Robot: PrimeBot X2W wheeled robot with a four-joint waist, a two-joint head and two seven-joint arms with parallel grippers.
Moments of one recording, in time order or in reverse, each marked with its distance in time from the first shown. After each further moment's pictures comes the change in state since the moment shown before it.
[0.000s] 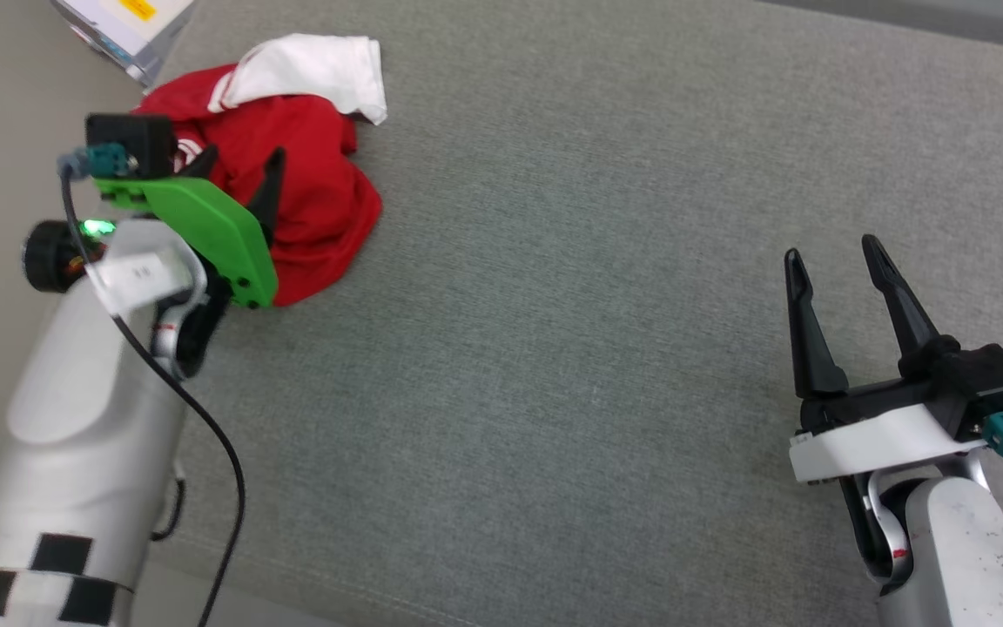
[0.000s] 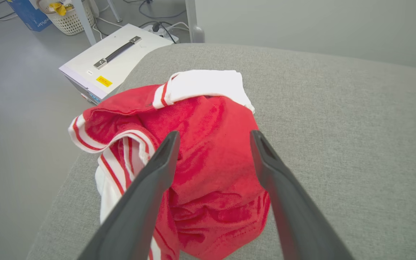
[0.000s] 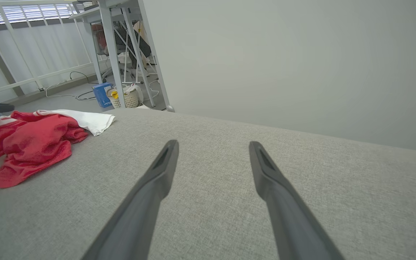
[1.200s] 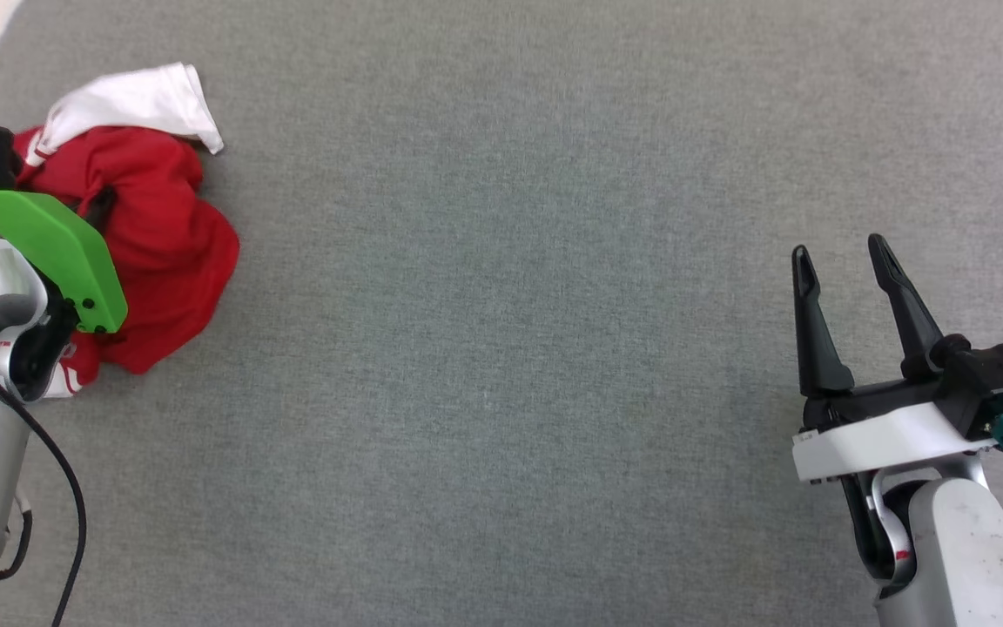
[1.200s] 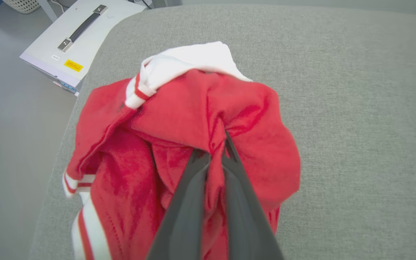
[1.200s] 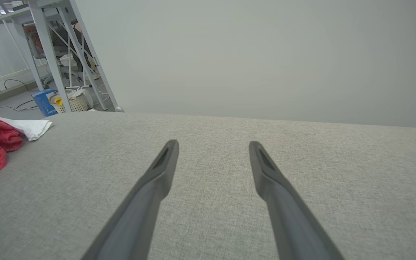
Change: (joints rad) left arm 0.012 0.318 -0.129 -0.040 -0.256 0.006 0.176; right arm -0.009 -0.001 -0.005 -0.001 0.046 0.000 0.000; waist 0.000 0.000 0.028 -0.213
